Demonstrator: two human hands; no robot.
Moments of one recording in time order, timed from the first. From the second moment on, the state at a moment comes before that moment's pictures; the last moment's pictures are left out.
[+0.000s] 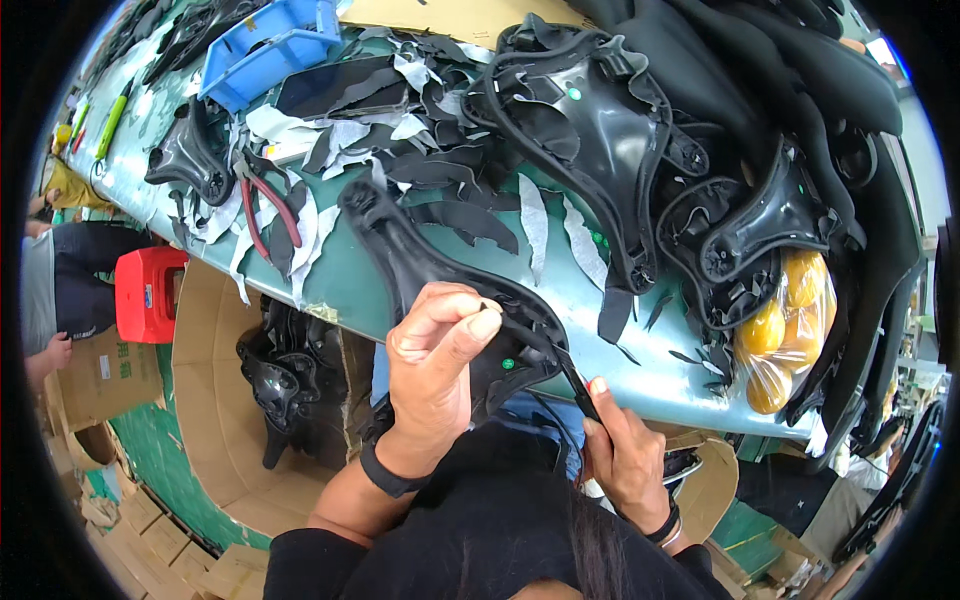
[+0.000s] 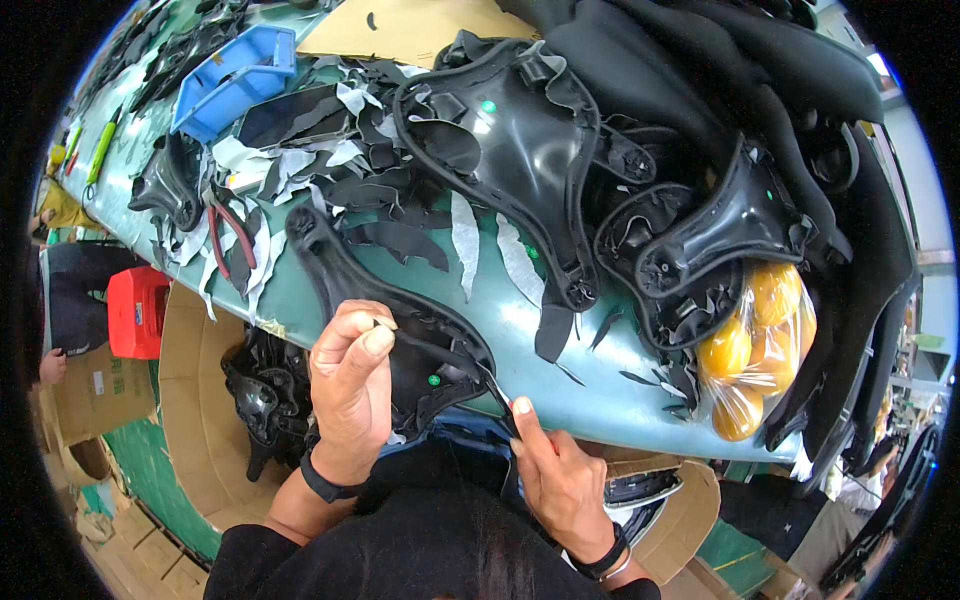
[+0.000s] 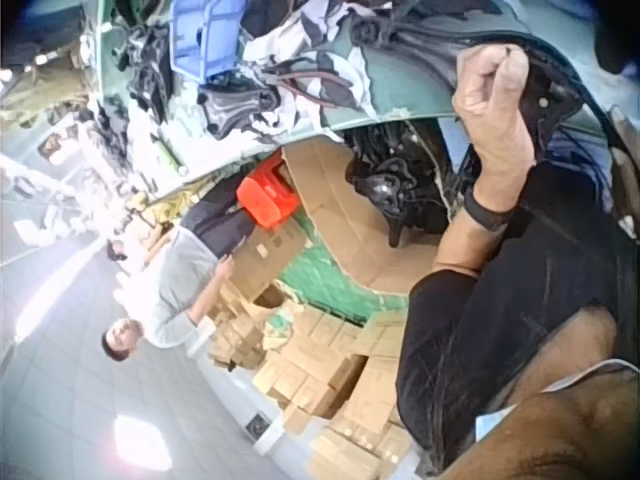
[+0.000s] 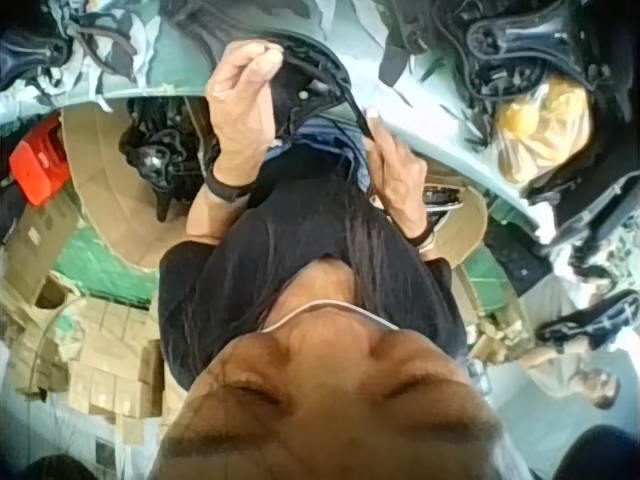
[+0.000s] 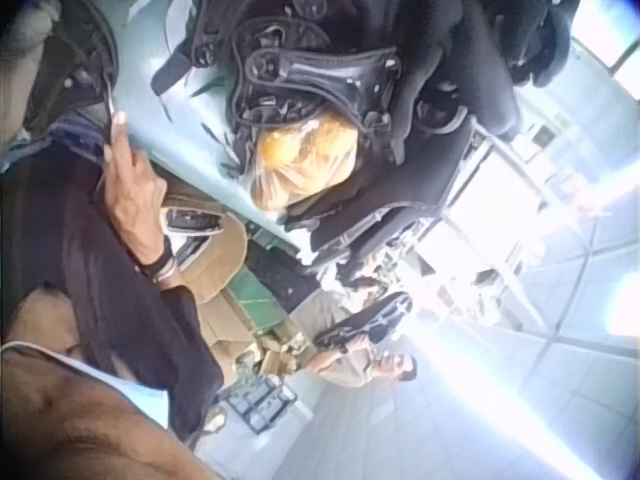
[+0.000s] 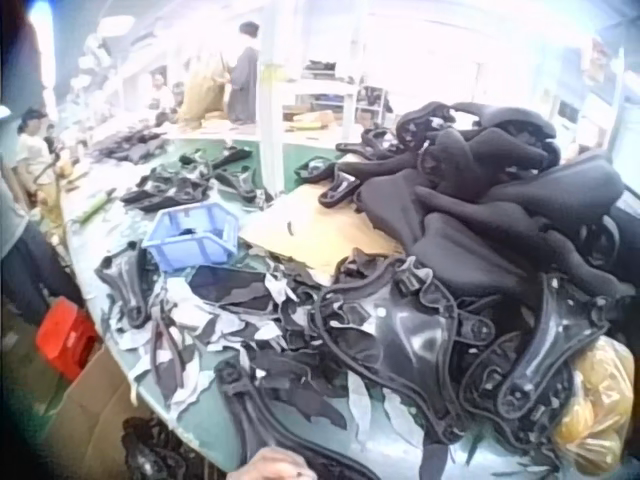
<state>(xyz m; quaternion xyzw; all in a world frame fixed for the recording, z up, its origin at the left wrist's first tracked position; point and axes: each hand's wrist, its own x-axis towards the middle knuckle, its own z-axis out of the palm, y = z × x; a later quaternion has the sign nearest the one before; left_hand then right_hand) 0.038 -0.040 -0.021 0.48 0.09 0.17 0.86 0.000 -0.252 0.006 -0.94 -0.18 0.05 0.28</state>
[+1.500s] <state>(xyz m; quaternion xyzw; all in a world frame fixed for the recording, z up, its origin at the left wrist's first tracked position) 0.019 0.044 0.004 0.72 0.24 -0.07 0.65 0.030 -0.227 -0.002 -0.84 -0.16 0.29 0.43</state>
